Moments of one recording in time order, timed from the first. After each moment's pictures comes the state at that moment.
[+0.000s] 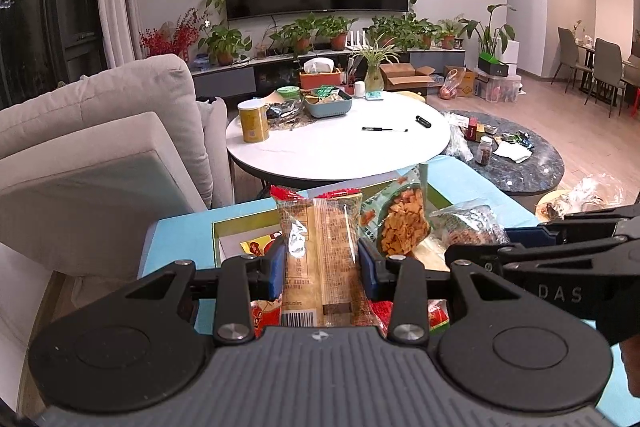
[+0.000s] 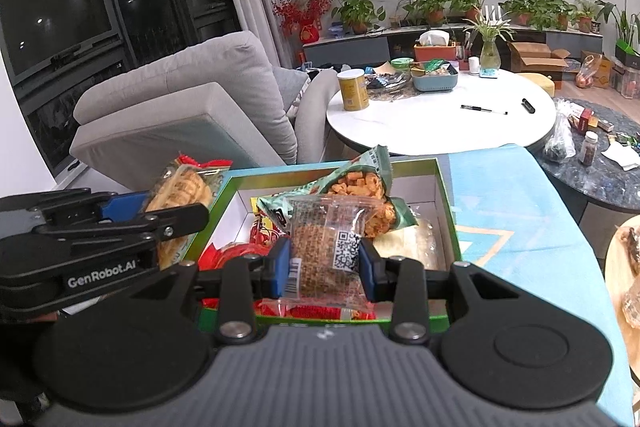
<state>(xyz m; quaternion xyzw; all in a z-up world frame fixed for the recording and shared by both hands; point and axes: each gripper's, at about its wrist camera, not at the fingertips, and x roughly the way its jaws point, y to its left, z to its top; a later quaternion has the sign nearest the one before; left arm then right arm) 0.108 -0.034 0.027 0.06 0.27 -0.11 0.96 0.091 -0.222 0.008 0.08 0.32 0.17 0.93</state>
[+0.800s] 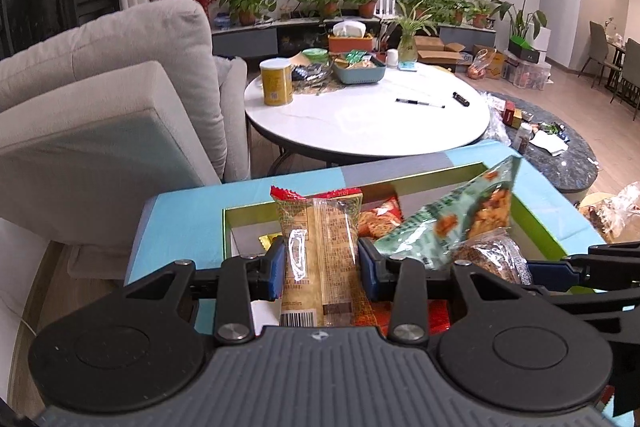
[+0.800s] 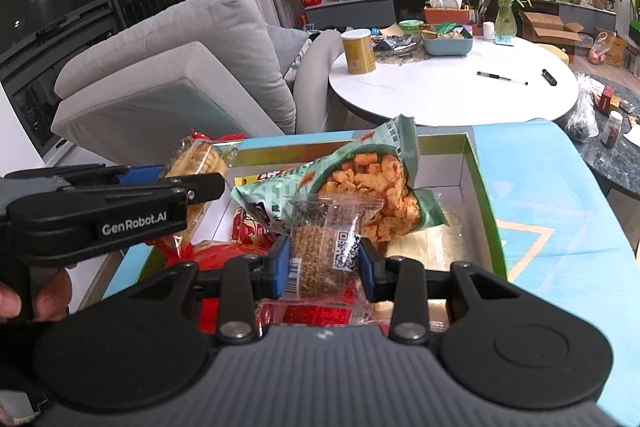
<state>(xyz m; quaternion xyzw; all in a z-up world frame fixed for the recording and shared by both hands) 0.190 -0.018 -0.012 0.04 0.32 -0.07 0.94 0.144 -0.202 -0.025 0.07 0.37 0.18 0.91</state>
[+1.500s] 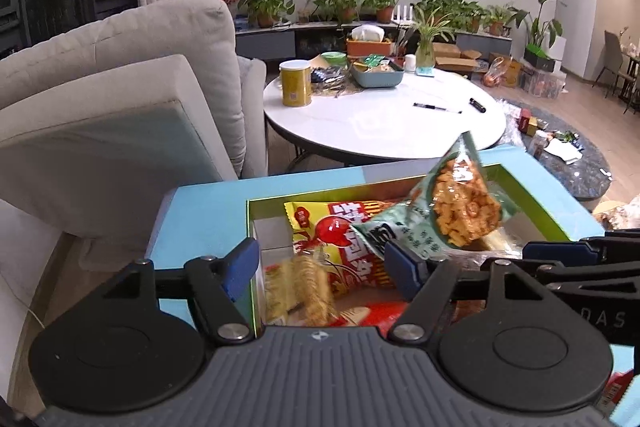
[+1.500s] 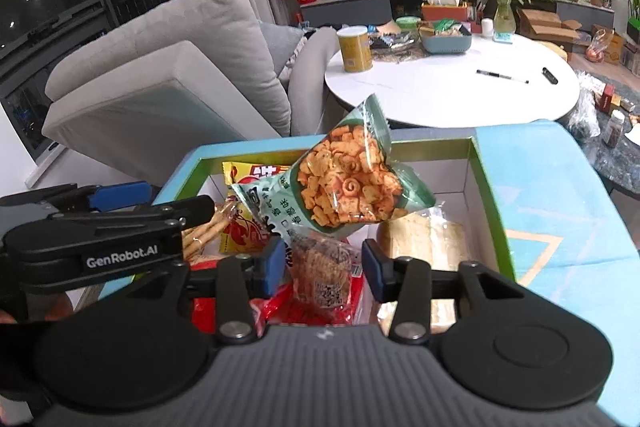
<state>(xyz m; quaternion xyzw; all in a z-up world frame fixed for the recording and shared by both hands) 0.175 -0.009 -0.011 0.03 0.31 -0.05 0.95 0.145 -0.201 -0.023 0.07 0.37 0.17 0.91</state>
